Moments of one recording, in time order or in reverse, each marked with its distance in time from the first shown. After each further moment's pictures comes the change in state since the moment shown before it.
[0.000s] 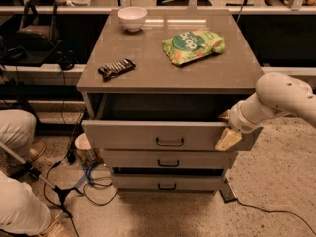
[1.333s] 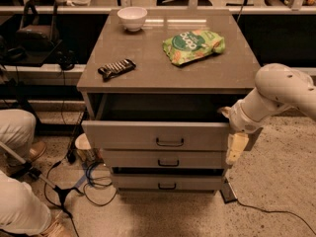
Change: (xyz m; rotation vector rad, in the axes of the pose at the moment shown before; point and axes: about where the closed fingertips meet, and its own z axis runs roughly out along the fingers) arm -0.005 0.030 -0.017 -0.139 0.033 -0.093
